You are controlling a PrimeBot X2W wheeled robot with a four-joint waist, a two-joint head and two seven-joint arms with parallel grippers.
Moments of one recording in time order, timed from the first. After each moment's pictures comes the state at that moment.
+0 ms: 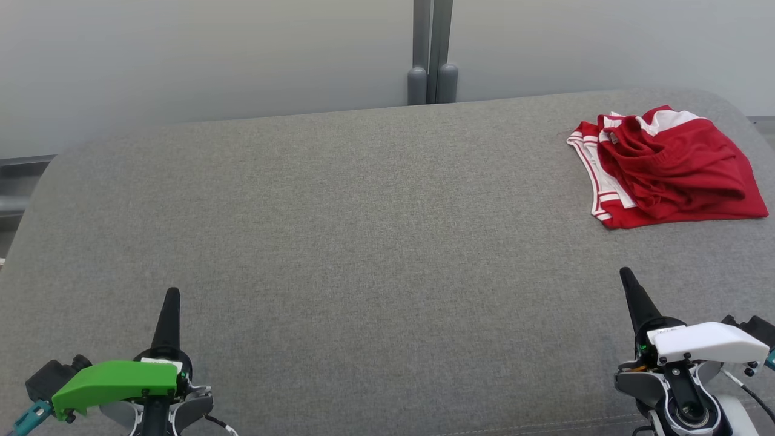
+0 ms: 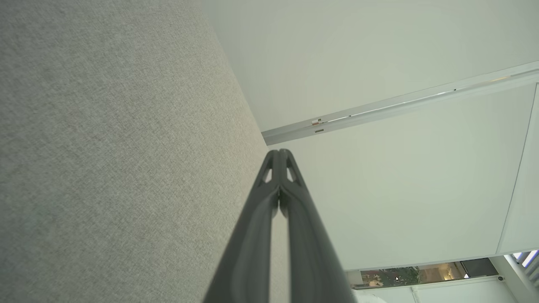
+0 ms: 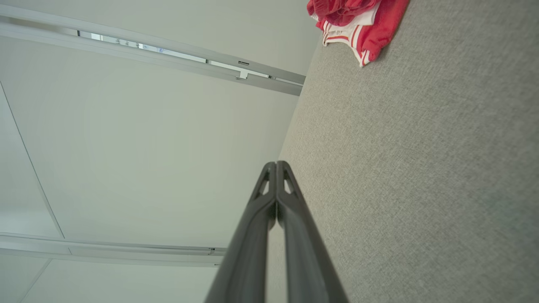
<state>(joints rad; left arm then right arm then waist) -0.09 0.05 0.07 0.27 -1.34 -0.11 0.03 -0.11 -0.05 -0.09 0.28 1.35 0.13 0.06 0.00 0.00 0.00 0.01</state>
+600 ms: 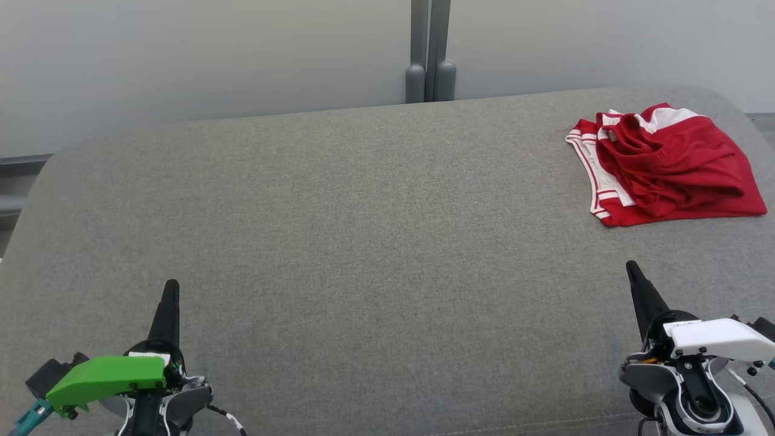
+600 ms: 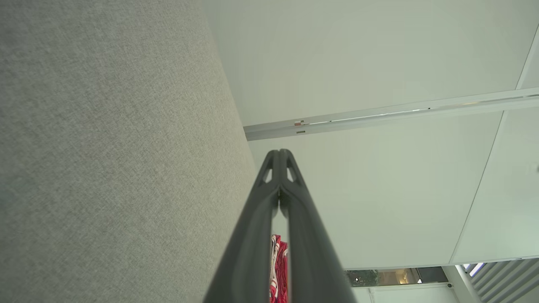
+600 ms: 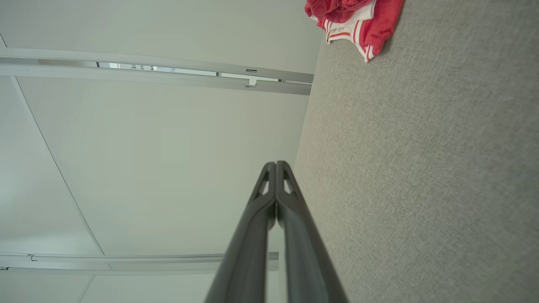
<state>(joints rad) -0.11 0.05 0.07 0.27 -1.47 -0.12 0.06 -0.13 -0.05 -0.11 0.28 1.48 0.13 0.10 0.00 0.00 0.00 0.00</state>
